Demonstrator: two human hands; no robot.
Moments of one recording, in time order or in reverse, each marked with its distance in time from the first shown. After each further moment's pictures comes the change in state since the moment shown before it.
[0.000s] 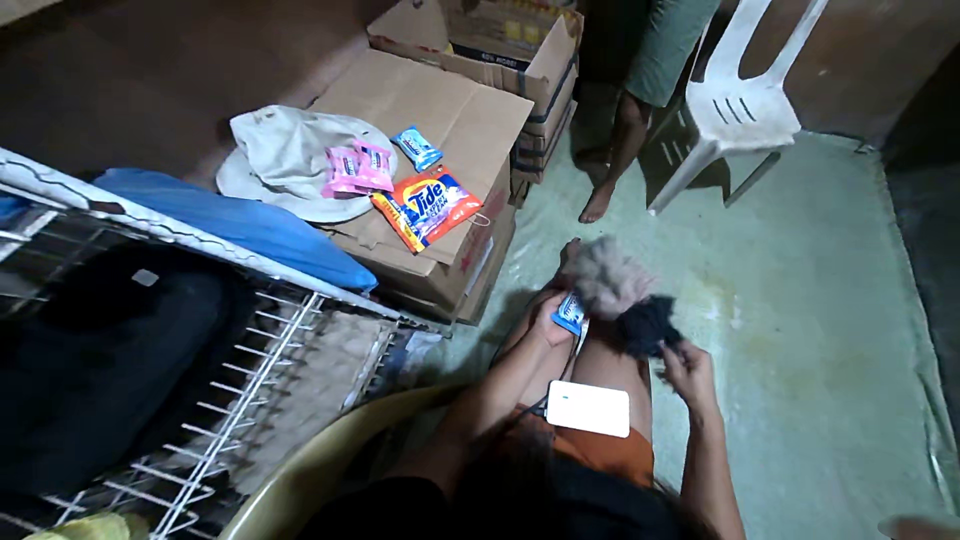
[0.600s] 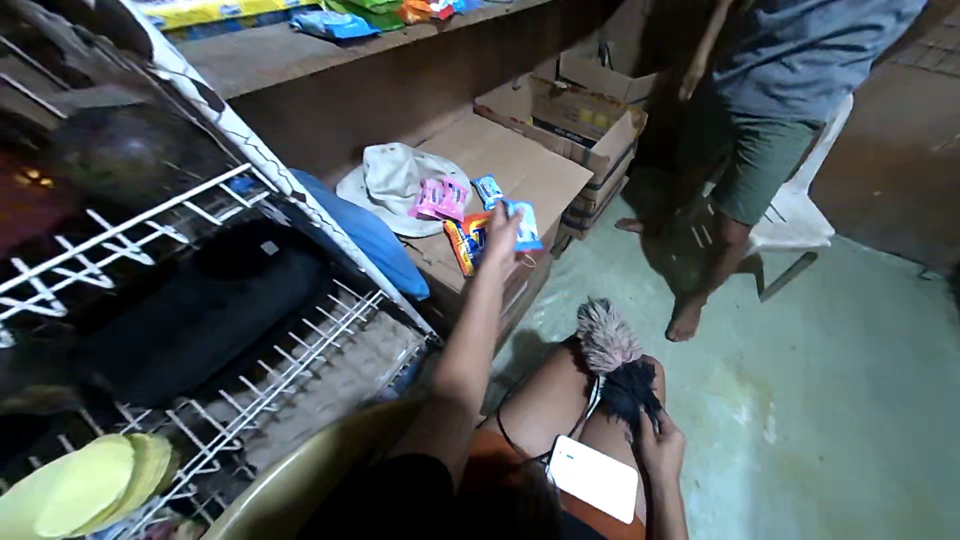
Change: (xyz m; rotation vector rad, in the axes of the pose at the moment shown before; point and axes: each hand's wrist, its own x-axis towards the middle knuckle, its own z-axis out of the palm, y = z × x) left_hand -0.024 0.240 0.078 0.787 0.343 0.981; right_hand 0.001 0.001 0.080 0.144 0.152 0.032
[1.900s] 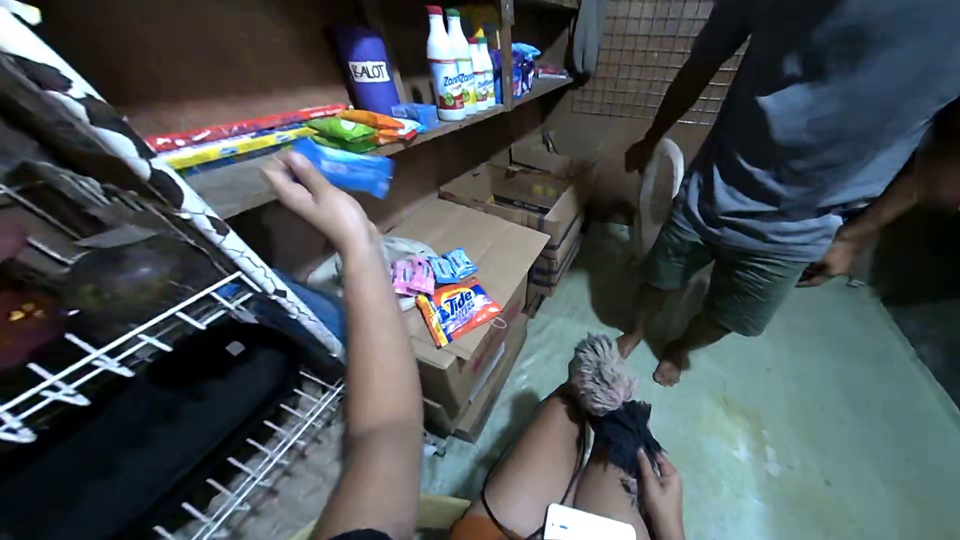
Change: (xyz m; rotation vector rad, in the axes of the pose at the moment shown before) left_hand 0.037 0.223 -0.066 0.064 0.598 0.901; right_hand 0.003 0.004 0.001 0.389 0.140 0.161
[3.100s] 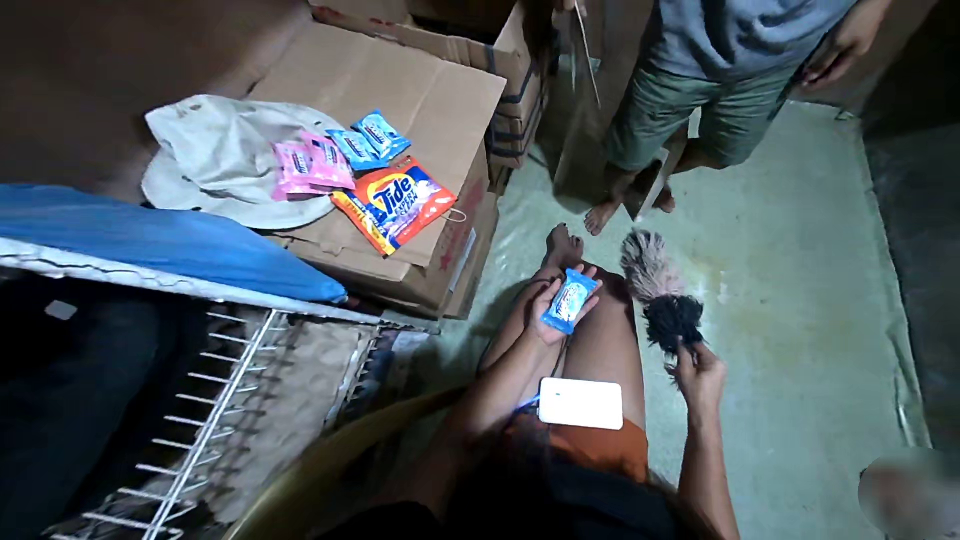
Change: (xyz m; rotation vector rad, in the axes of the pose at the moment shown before) left_hand -0.475 -0.037 -0.080 -1.108 -0.481 -2.098; right_hand -0.005 -0.034 -0.084 -0.630 0.033 0.004
